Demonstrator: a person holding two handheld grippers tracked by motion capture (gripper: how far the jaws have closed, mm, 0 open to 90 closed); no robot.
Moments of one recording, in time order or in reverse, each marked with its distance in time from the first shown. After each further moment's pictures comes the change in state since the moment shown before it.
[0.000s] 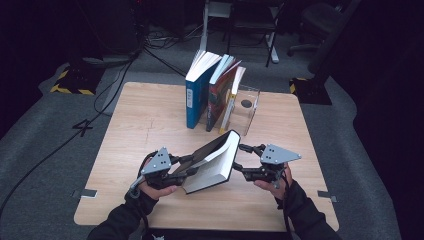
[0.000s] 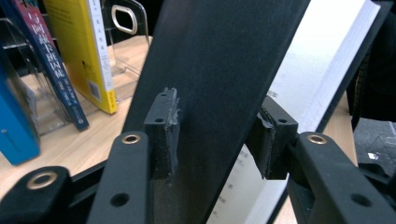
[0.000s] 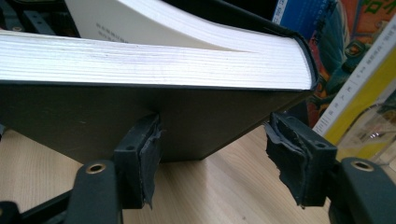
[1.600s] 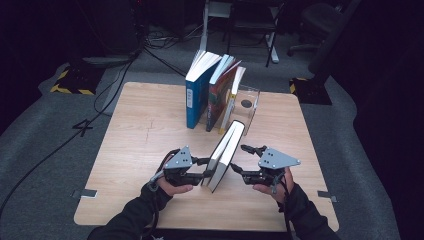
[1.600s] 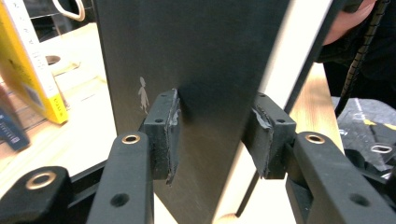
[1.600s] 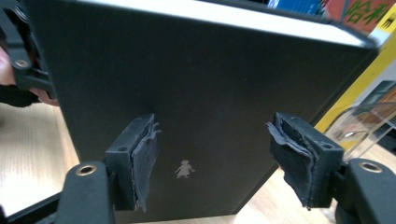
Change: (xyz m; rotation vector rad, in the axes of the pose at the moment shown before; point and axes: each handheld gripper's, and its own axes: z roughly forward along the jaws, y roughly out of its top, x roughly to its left) left arm -0.007 0.009 0.043 0.080 -0.104 0.044; right arm 0.013 0.004 -0.006 0.034 -0.078 -0.043
